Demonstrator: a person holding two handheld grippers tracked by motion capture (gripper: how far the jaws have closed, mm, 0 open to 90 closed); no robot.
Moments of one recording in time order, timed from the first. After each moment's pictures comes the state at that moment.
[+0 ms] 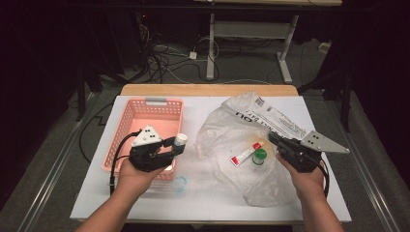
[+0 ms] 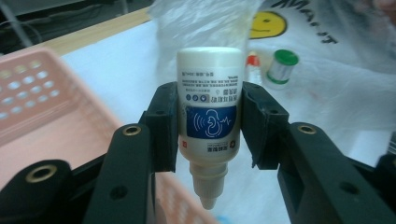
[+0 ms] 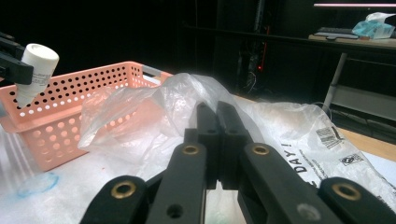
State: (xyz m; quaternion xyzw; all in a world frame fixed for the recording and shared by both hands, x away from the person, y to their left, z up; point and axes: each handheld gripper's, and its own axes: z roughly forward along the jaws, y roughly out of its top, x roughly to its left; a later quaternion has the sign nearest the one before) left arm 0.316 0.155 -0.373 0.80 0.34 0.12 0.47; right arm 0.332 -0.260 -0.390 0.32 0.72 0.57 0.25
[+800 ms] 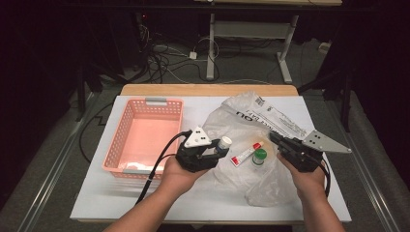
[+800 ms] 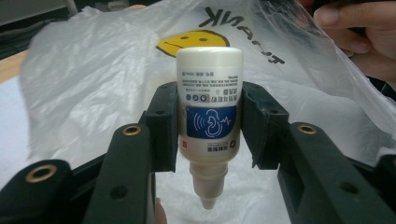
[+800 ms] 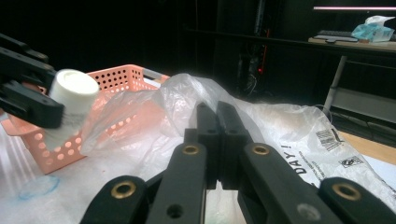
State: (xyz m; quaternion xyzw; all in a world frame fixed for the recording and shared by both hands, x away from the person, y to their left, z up) left arm 0.329 0.053 -0.378 0.82 0.28 0.10 0.48; right arm 0.332 -0.262 -0.387 0.31 0.71 0.57 0.25
